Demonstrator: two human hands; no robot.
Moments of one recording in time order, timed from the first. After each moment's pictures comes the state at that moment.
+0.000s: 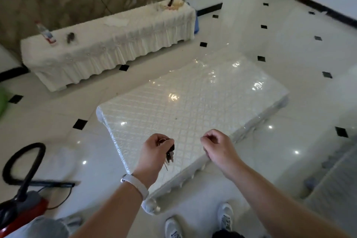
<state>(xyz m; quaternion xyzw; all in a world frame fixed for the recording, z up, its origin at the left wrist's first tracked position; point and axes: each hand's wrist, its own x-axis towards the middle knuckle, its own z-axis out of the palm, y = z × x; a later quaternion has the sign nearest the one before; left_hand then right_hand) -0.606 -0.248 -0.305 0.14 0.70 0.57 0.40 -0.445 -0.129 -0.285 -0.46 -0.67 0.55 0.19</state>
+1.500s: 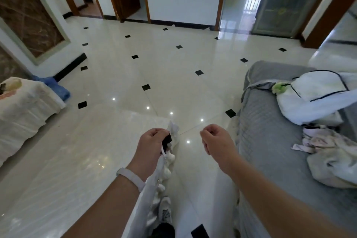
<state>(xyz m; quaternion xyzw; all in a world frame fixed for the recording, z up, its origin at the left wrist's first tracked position) -0.235 0.305 -0.220 0.38 0.57 0.44 0.58 -0.039 0.283 -0.212 -0.65 -0.41 0.46 0.45</state>
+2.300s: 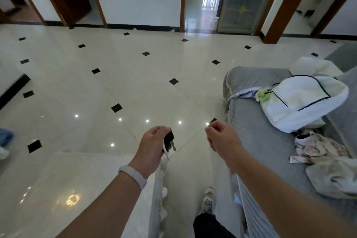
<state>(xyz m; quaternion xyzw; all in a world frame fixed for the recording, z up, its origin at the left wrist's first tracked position) -0.204 0.601 -0.216 0.39 0.47 0.39 0.69 -0.008 0.535 -0.206 -0.70 -0.36 0.38 0.48</state>
